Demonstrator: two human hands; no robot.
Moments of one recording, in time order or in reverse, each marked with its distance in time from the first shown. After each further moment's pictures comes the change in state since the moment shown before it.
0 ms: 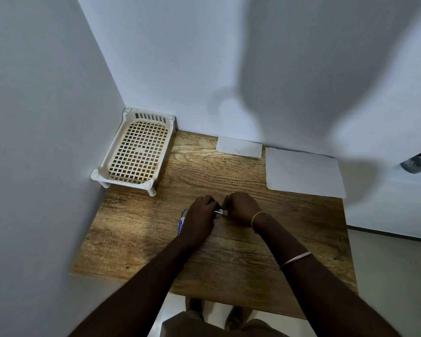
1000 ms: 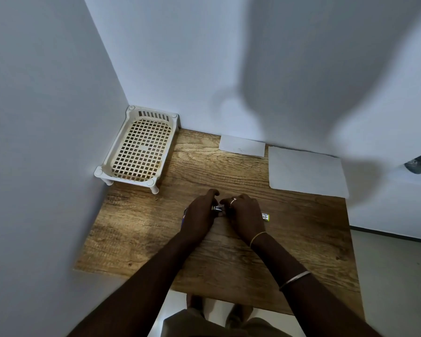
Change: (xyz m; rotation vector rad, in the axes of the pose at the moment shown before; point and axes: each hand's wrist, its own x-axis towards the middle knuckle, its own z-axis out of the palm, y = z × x) left_hand 0.002 -0.014 0.007 -0.146 0.029 -0.176; right_hand -0.031 -0.002 0.031 -0.104 0.447 -0.159
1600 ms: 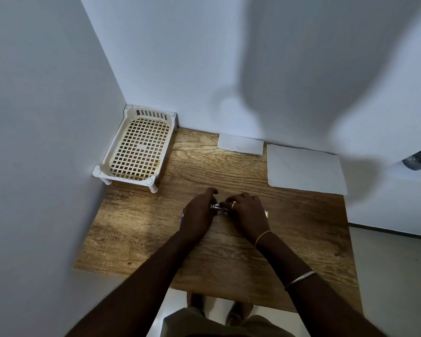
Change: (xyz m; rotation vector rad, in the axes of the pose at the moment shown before) left_hand -0.001 0.001 0.000 0.003 -0.007 0.001; right_hand -0.007 0.011 -0.006 -0.100 -0.033 -0.101
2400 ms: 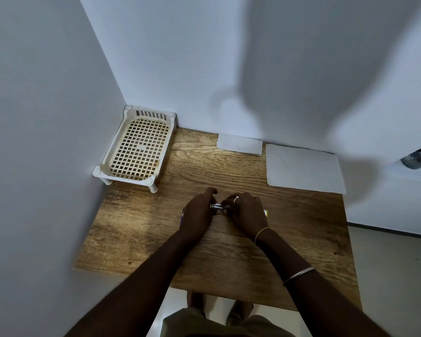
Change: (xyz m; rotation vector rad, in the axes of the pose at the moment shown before) left_hand 0.000 -0.001 0.001 -0.010 -0.010 -0.018; right_hand 0.005 -0.001 -0.005 0.147 -0.069 0.135
